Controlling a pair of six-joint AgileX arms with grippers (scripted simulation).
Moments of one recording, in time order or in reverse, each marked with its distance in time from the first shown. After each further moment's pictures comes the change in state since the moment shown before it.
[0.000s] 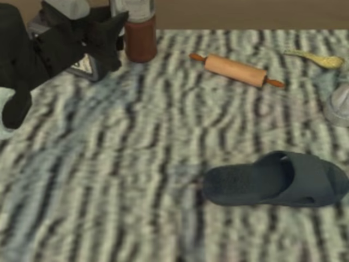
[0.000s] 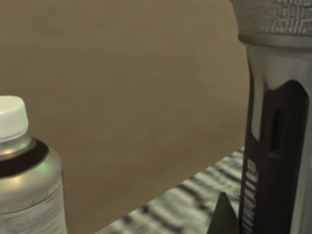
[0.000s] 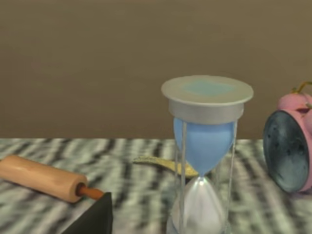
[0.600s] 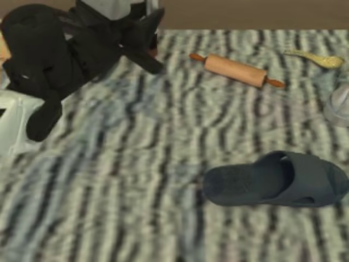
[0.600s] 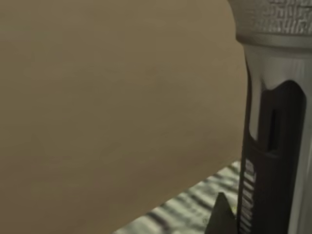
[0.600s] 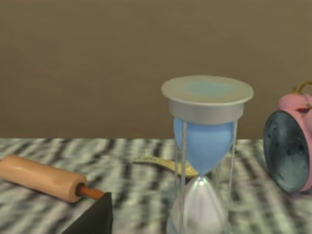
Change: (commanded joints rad) left arm -0.197 -0.101 -0.025 -0.044 -0.203 -0.005; right arm 0.000 0.000 0.000 0.000 0.000 0.000
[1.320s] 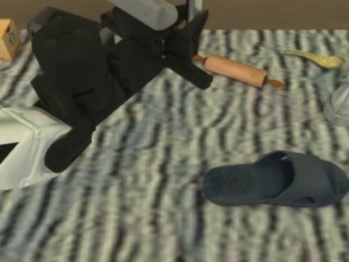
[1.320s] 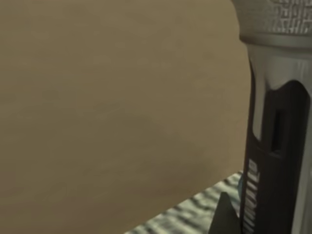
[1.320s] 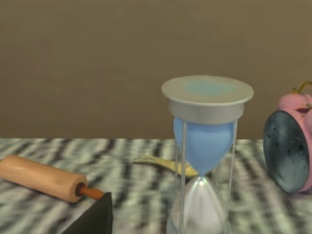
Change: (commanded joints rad) left arm -0.241 -0.144 -0.035 -0.053 -0.255 -0.010; right arm 0.000 0.000 0.000 0.000 0.000 0.000
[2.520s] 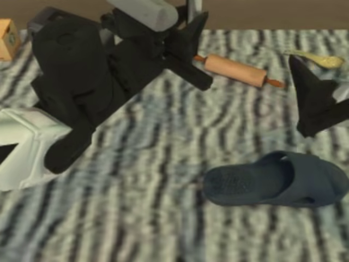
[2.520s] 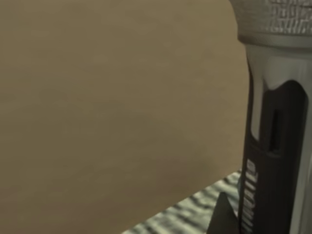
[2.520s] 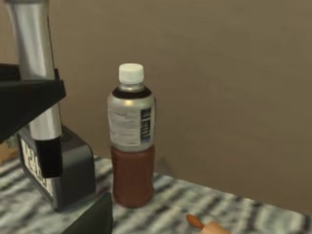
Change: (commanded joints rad) left arm -0.003 -0.002 -0.004 -0.001 -0.003 -0.001; right arm 0.565 0.840 0.559 0.238 0.143 0.001
